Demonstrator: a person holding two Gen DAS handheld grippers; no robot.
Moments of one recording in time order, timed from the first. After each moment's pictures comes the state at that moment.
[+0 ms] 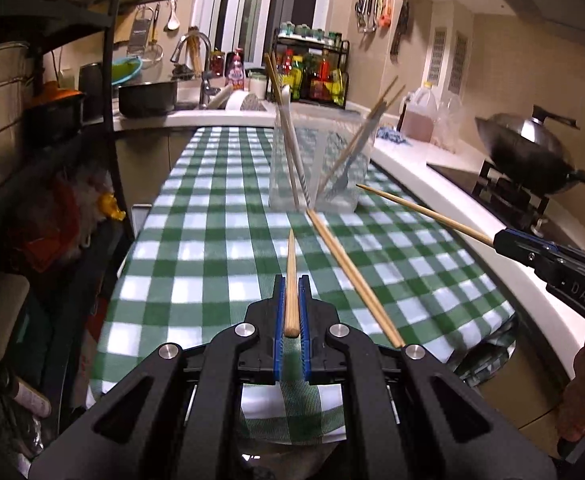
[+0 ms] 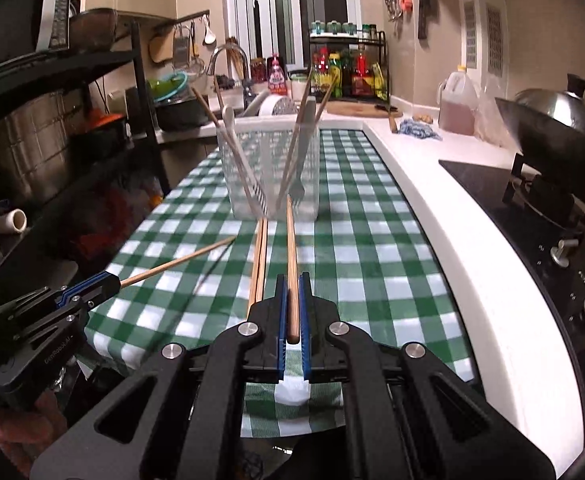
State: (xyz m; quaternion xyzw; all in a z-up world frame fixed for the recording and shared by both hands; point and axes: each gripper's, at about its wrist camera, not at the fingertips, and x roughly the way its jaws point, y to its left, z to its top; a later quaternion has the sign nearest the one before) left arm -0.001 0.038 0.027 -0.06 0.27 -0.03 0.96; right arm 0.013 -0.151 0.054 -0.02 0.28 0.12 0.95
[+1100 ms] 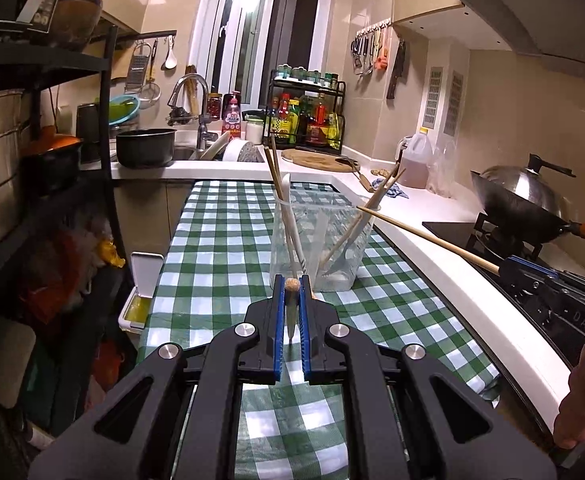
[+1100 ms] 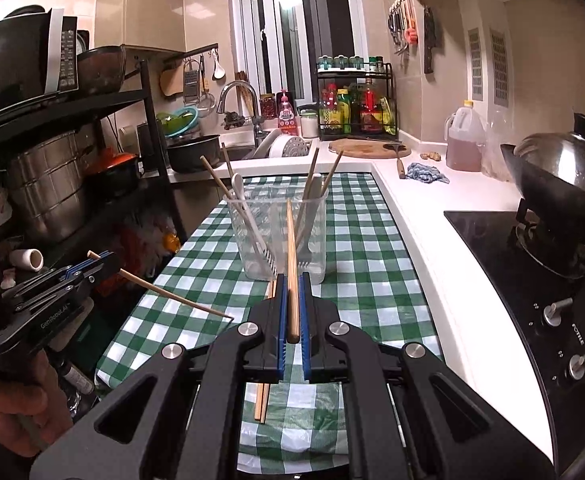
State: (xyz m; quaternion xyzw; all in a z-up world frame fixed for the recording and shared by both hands) left arm 0.027 0.052 0.095 -0.06 0.22 -0.03 0.97; right arm 0.030 -0.153 0.116 0.00 0.24 0.14 0.96
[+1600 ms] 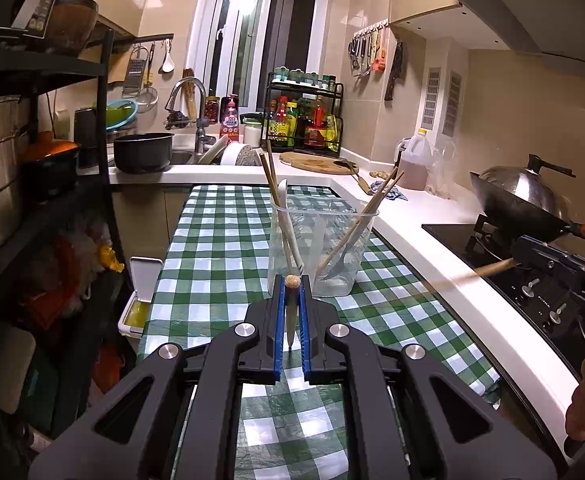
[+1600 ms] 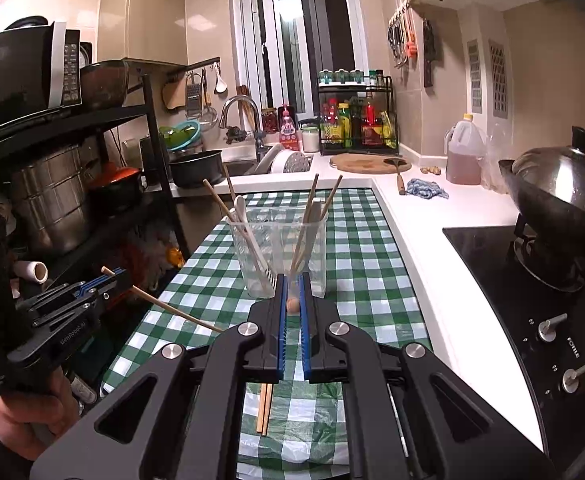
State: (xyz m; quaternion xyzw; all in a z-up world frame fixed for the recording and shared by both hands) left arm 0.031 0.048 0.099 -0.06 0.21 -0.04 0.97; right arm 0.028 -0.156 0.134 0.00 0.22 0.15 0.97
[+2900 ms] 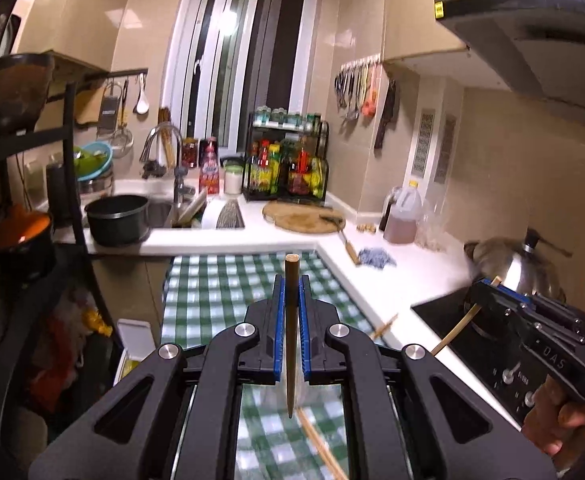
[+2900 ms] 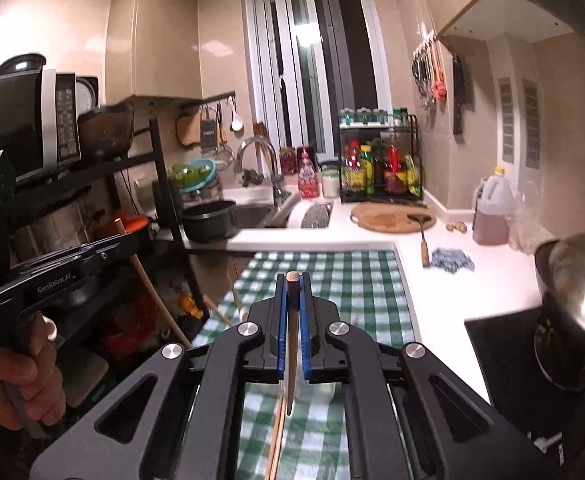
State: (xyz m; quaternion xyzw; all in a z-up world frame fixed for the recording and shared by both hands) left arm 0.135 0.061 0.252 -0.05 0.17 -0.07 0.98; right arm 0.130 -0.143 0.246 0.01 0.16 0.19 0.97
